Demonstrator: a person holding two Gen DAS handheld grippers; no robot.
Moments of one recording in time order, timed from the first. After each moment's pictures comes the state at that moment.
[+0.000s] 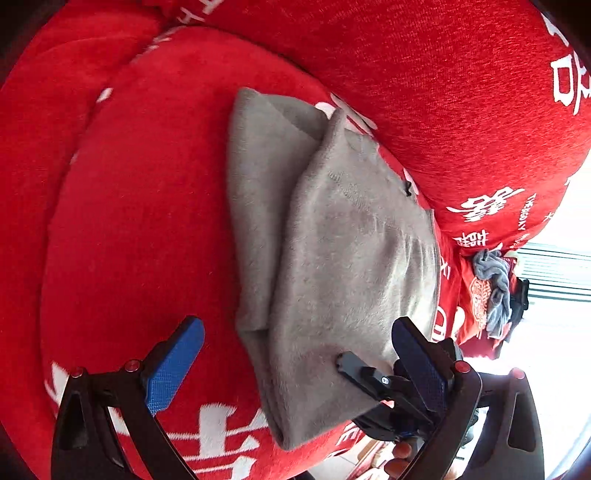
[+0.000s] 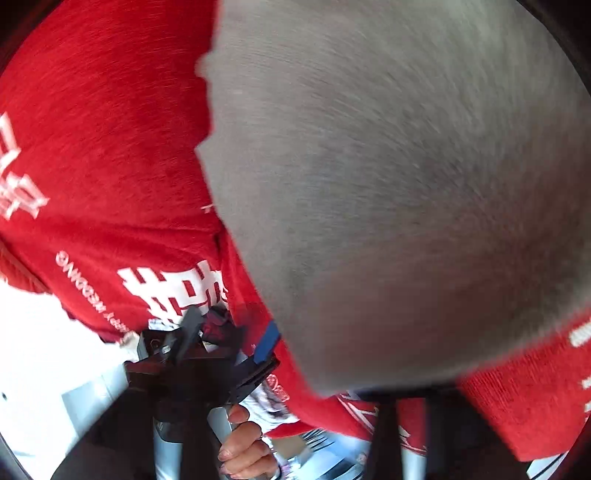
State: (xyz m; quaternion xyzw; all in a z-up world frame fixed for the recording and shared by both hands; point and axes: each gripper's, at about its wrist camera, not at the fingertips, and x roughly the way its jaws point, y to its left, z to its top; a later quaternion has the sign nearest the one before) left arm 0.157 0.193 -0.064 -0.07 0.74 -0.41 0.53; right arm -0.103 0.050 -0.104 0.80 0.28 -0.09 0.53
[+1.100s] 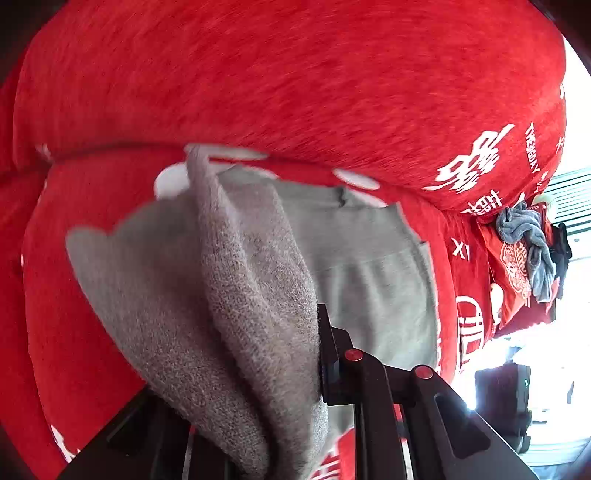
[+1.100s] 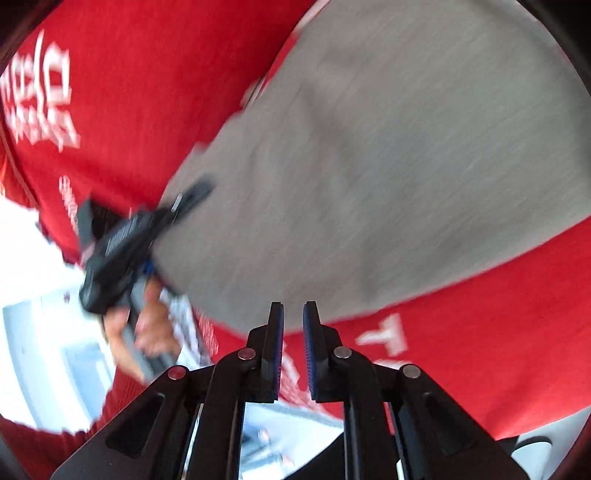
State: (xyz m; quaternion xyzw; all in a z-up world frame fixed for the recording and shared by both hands) left arm 0.103 0.047 0.031 0.07 0.65 -0.45 0.60; right arm -0.188 -0.055 -0.016 0.66 0.40 -0.10 0.63
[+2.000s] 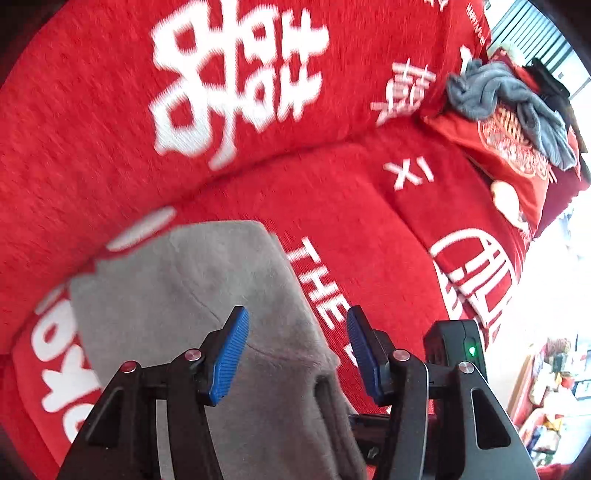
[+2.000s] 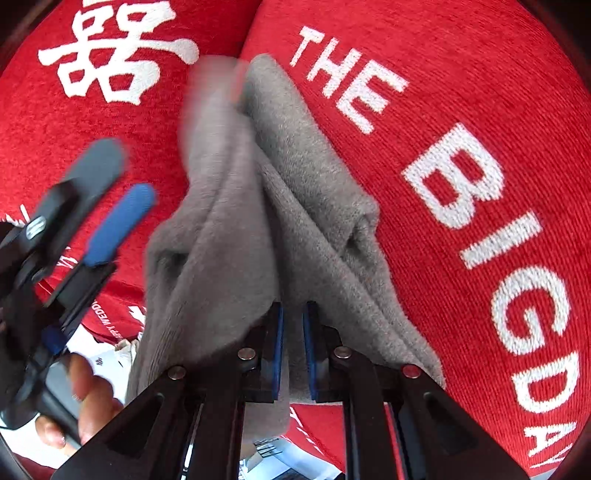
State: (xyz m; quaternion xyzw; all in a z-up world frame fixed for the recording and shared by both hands) left arm -0.122 -0.158 0.077 0.29 0.51 -0.55 0.59; right arm -0.305 -0.189 -0.087 0.73 0.31 -0.13 0.59
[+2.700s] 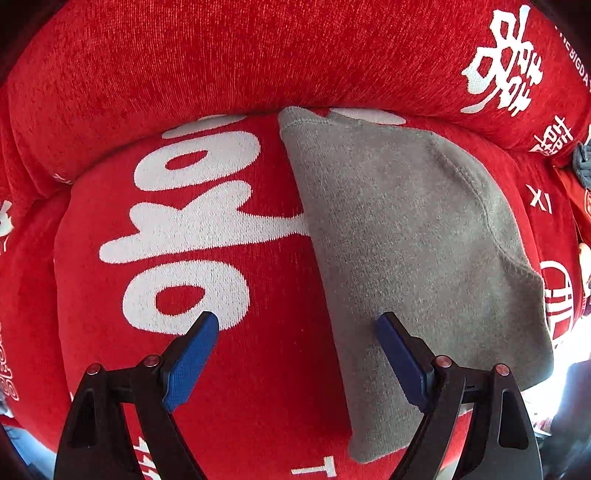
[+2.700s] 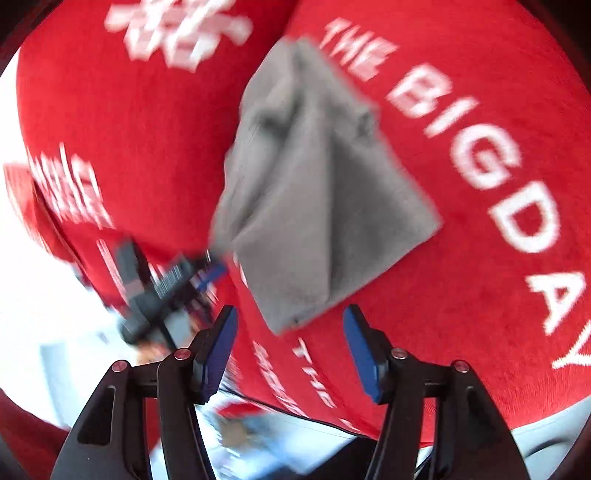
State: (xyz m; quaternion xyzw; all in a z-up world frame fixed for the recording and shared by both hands) left arm -0.006 0.004 0.020 0.25 0.62 -0.35 0.66; right arm -0.303 -0.113 -0.045 0.68 0.34 -0.09 0.64
